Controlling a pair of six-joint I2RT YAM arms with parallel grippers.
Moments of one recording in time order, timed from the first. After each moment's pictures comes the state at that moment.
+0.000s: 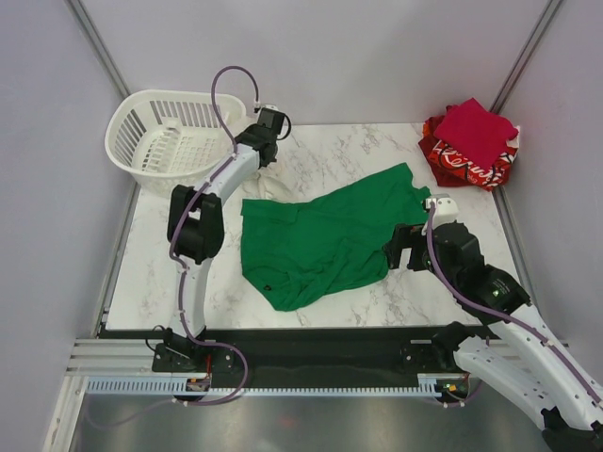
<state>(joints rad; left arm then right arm) -0.39 2.23 1.97 -0.54 -0.50 -0.17 0.58 0.66 0.80 -0.67 0.21 0.37</state>
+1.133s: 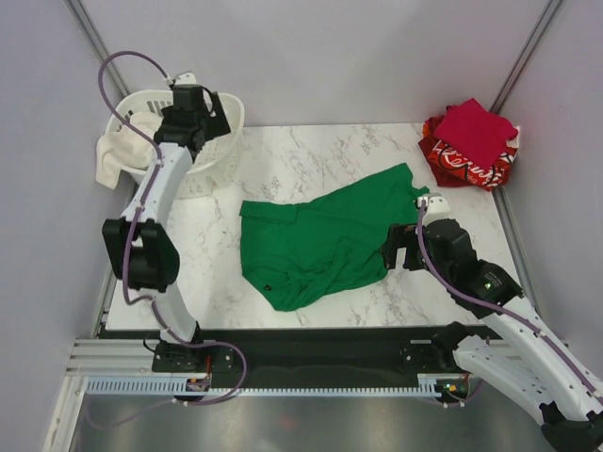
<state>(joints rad) -0.07 1.87 1.82 -0.48 -0.28 -0.30 0.58 0.71 0.80 -0.67 0.19 0.37</state>
